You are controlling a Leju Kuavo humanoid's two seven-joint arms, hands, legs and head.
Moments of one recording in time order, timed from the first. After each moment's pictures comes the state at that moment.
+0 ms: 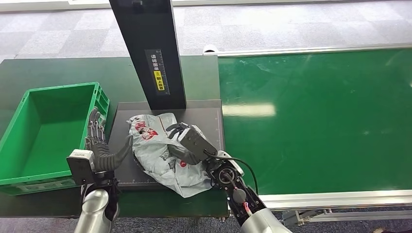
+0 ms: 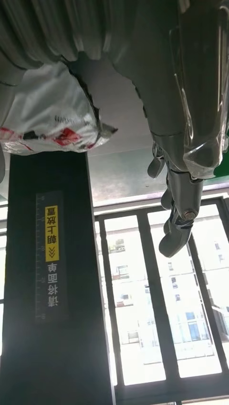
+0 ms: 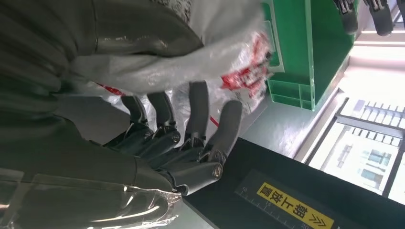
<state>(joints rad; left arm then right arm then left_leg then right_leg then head) -0.16 -0.16 0.01 -1.31 -0.09 0.15 -0.63 -0.55 0.32 0.44 -0.63 0.37 0.06 -0.36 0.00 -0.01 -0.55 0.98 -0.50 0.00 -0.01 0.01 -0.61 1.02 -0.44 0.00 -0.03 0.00</state>
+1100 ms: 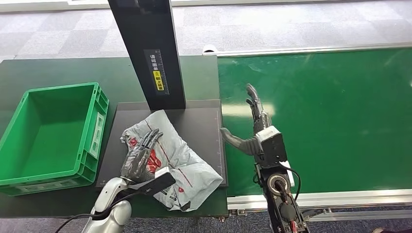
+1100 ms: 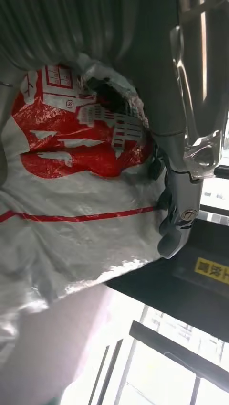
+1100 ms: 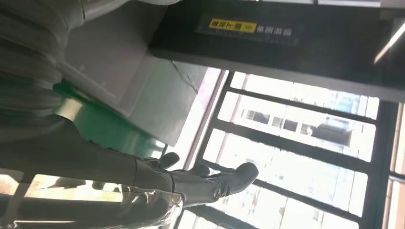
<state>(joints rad) -0.17 -0.08 -0.17 -1.16 -1.08 0.13 -0.33 -0.29 0.15 0.26 -1.24 0.24 -0.05 -0.43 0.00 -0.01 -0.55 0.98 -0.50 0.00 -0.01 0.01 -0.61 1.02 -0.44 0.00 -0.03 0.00</state>
